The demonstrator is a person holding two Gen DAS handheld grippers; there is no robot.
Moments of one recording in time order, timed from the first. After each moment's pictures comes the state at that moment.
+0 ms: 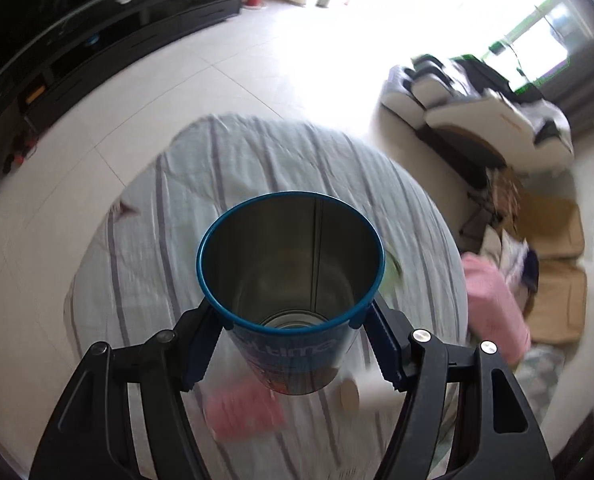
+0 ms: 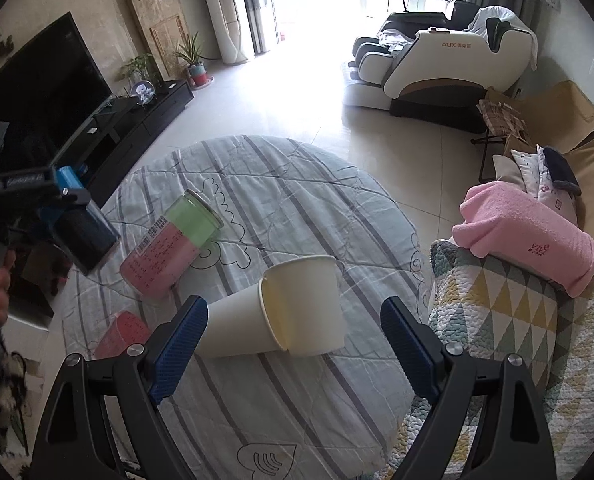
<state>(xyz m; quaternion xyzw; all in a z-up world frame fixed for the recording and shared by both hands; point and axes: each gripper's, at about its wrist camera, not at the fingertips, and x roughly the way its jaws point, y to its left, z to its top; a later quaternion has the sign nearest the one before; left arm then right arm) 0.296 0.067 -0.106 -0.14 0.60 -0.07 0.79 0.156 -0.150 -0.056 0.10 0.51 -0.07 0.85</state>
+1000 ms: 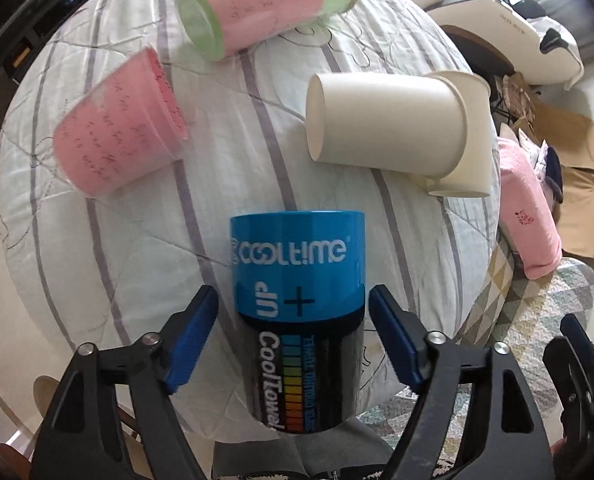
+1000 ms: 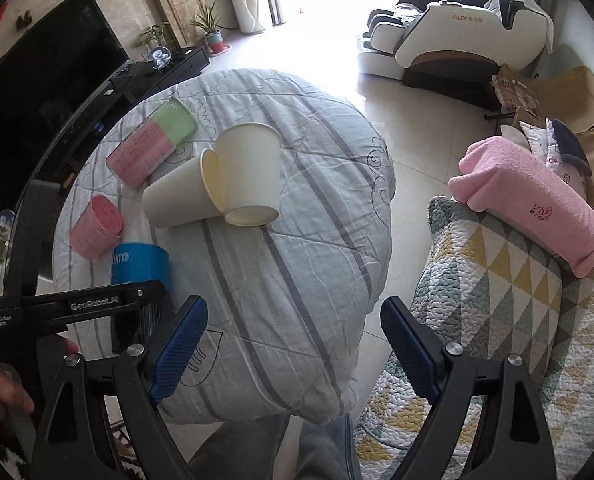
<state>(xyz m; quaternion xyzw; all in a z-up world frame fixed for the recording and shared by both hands) 0.135 -0.023 -0.204 -0.09 0.68 -0.08 0.72 0.057 -0.204 -0.101 0.09 0.55 -0.02 0.83</state>
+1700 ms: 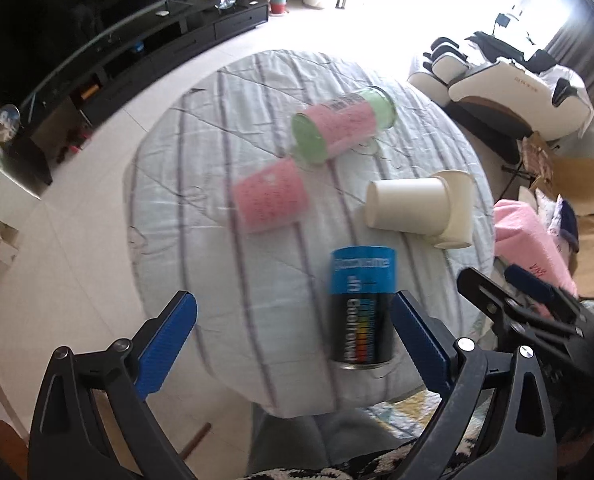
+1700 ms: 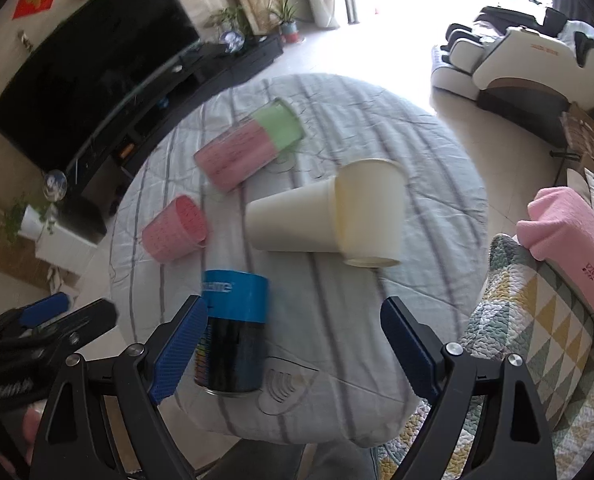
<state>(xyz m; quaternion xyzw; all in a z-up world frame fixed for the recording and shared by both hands) 0.088 0.042 -0.097 -0.06 0.58 0.01 0.81 0.106 -0.129 -0.088 0.06 0.56 0.11 0.82</state>
